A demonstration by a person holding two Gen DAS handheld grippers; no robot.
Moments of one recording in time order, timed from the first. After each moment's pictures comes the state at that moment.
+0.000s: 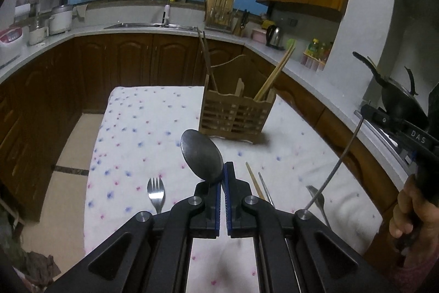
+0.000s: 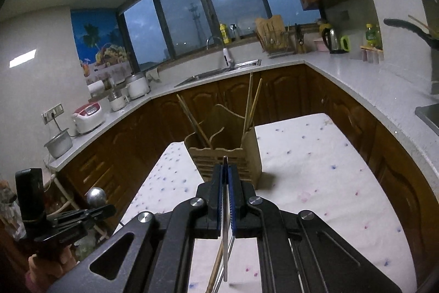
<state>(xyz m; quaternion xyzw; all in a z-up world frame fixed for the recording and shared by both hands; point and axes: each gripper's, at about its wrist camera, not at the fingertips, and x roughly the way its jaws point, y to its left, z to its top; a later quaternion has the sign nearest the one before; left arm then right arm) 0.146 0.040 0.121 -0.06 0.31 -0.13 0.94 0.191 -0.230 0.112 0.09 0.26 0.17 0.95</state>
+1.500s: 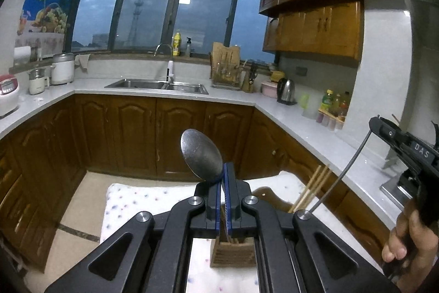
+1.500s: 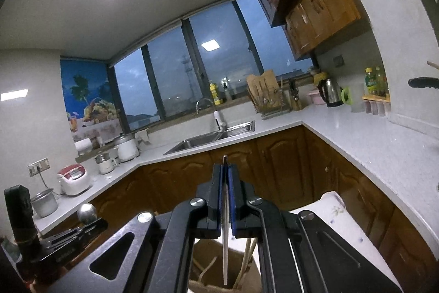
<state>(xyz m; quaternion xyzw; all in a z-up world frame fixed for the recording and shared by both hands) 0.321 0.019 0.156 -0.06 0.19 -0.10 0.97 0.330 -0.223 0.184 0.13 0.12 0.13 0.98</state>
